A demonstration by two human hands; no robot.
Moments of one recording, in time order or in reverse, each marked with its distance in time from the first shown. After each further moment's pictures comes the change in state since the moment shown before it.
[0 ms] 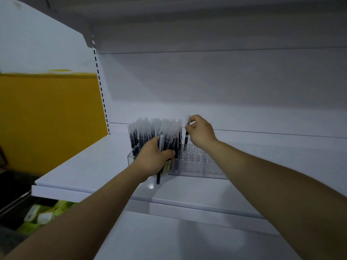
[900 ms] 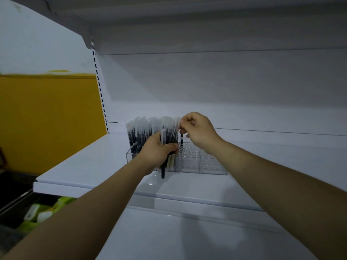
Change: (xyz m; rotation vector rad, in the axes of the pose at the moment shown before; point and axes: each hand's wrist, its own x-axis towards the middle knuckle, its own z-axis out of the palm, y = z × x) left_hand -0.001 0.017 0.011 -0.083 -0.029 0.007; right_hand -0.040 -0.029 -0.023 0.229 -0.101 -0.057
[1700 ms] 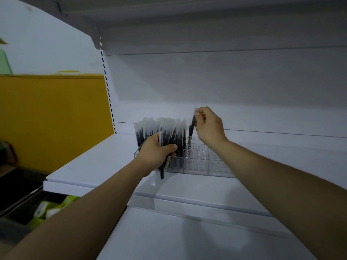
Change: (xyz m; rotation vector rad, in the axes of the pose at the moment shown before) left_hand 0.003 -0.014 -0.022 0.054 0.084 -0.049; right_hand 0.020 0.009 0.006 -0.163 0.244 -0.102
